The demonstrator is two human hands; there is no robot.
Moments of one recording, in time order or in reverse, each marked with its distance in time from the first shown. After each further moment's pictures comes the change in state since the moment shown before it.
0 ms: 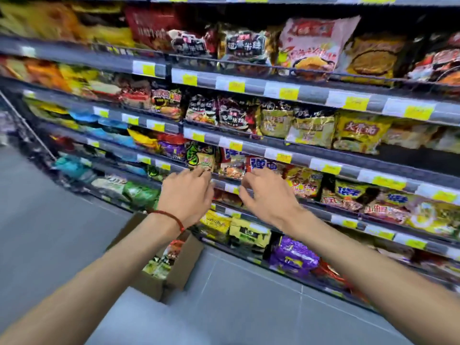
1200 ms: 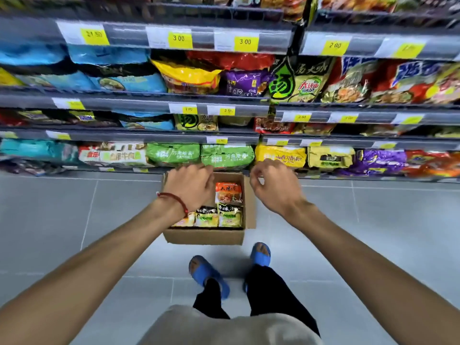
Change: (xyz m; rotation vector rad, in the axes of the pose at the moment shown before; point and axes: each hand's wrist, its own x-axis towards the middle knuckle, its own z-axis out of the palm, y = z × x) left_hand 0.035 -0.480 0.283 -0.276 -0.547 0.293; right_hand 0.254 -0.270 0.366 0.100 -0.269 0.654
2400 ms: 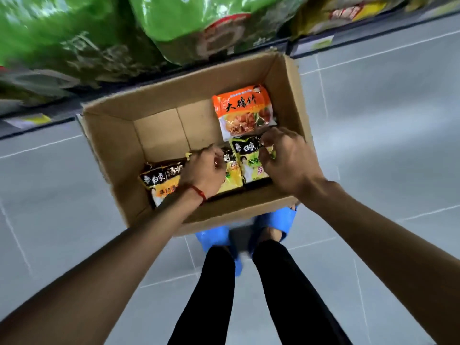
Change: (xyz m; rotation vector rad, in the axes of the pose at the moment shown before) left_hand 0.141 -0.157 0.585 -0.448 -0.464 -0.165; right_hand 0.088 0.123 0.544 0.211 -0.182 0.447
